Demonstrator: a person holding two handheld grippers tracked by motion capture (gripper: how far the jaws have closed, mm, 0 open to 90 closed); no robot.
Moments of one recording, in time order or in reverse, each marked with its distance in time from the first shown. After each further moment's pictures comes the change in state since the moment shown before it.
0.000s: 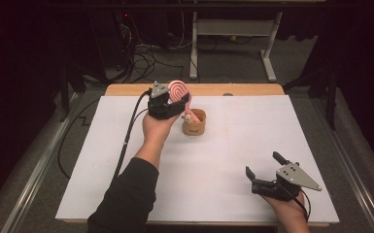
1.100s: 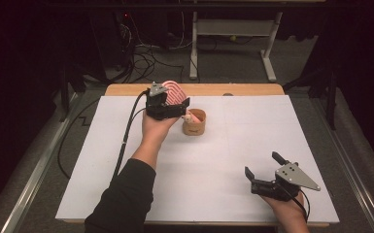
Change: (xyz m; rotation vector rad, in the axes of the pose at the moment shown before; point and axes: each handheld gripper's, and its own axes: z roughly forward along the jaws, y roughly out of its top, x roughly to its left) left arm 0.007 -0.001 -0.001 0.047 0.002 -0.021; right arm 0.001 0.000 0.001 0.006 0.000 -0.006
